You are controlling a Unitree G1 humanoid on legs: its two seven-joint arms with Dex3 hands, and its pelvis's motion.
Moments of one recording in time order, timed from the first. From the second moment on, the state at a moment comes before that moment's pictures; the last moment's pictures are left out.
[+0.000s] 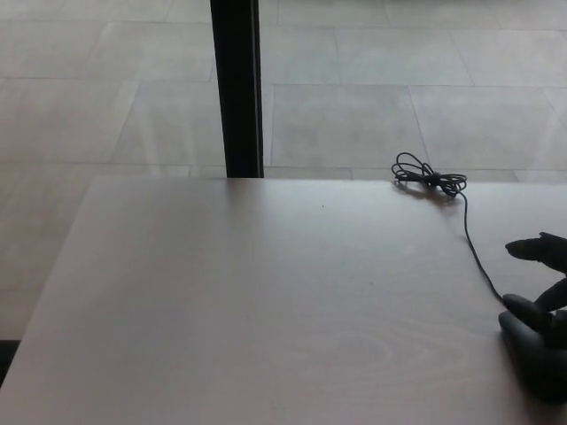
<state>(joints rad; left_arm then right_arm) 0.02 0.61 0.76 1.26 -0.34 -0.09 -0.08 -0.35 -0.67 0.27 0.45 -0.26 -0.06 -0.10</state>
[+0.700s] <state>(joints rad) 0.01 0.61 0.76 1.26 -0.34 -0.09 -0.08 -0.35 -0.80 0.47 0.45 -0.55 -0.15 -0.17</state>
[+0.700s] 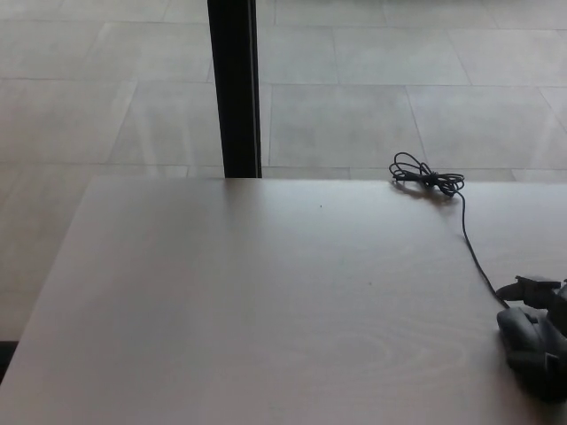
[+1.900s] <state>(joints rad) 0.01 0.62 0.74 1.26 -0.37 -0.09 -0.08 -0.36 -0.80 0.45 0.58 -0.74 -0.28 -0.25</state>
